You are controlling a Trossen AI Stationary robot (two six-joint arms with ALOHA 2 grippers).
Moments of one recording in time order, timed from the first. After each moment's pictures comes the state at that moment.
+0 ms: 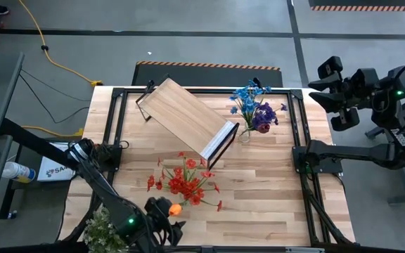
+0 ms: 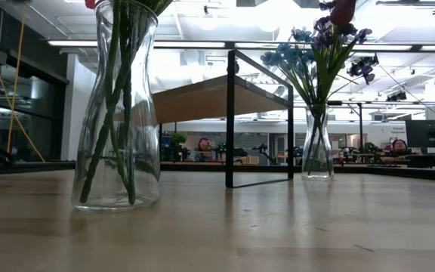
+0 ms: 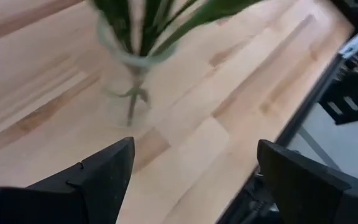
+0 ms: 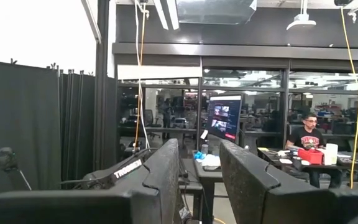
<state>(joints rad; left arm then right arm) -0.86 1.89 1.57 -0.92 -0.68 -1.65 -0.42 0.75 1.38 -0.27 -0.48 0.13</state>
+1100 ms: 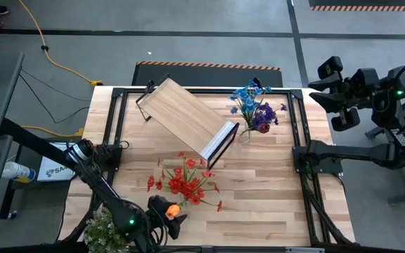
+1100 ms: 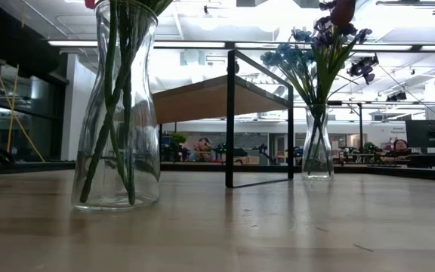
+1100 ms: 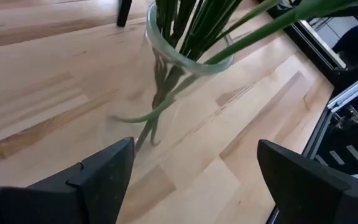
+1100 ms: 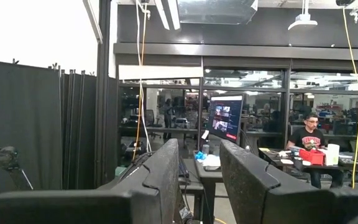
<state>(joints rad) -0.90 1.89 1.32 -0.64 -0.93 -1.76 -0.42 0.75 1.38 -0.27 -0.49 0.13</state>
